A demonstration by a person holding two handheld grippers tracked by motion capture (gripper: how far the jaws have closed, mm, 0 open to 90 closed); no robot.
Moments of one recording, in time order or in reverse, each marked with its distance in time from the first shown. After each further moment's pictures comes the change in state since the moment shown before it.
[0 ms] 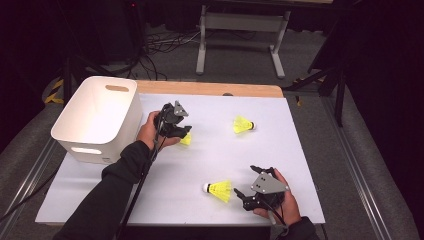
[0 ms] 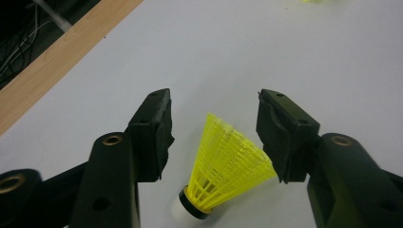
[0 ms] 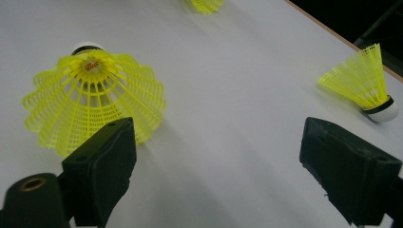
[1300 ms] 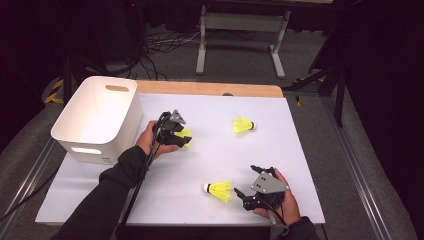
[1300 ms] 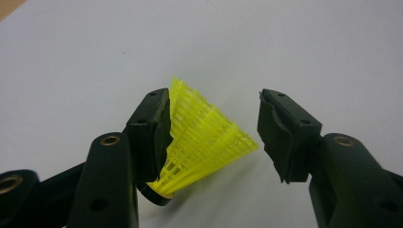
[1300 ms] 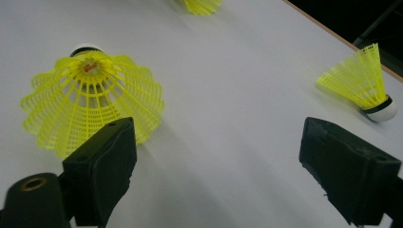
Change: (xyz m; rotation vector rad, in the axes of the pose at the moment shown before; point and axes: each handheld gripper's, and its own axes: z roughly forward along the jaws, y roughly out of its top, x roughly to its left) left arm -0.001 -0.025 0.015 0.030 -0.166 -0.030; right arm -0.001 0.000 0.000 -0.003 -0.002 0.009
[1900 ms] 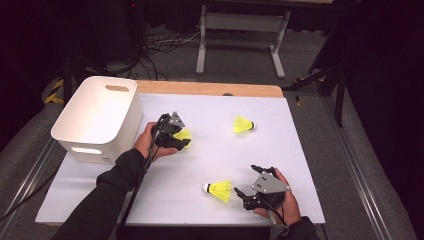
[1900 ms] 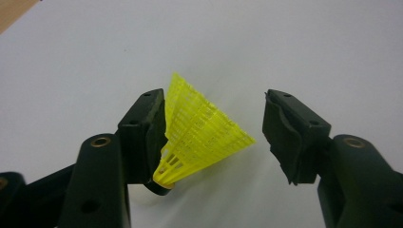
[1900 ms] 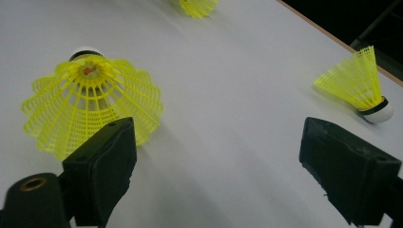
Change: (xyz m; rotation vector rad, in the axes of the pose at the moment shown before) left arm -0.007 -0.003 -0.008 0.002 0.032 0.032; right arm 0.000 0.001 -0.001 -0.007 -0.004 0.003
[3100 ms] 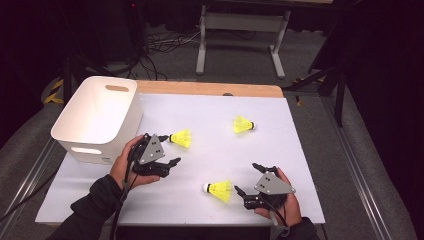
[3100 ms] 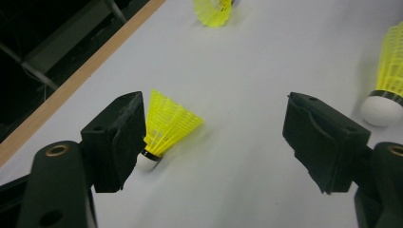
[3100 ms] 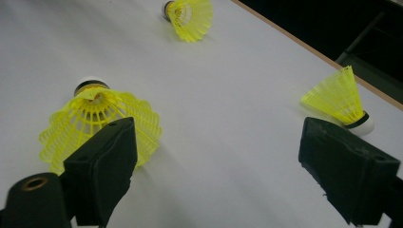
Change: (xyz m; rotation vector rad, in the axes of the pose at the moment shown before) left arm -0.061 -0.058 -0.080 -0.293 0.100 0.191; right arm 0.001 0.007 -0.010 -0.063 -0.023 0.017
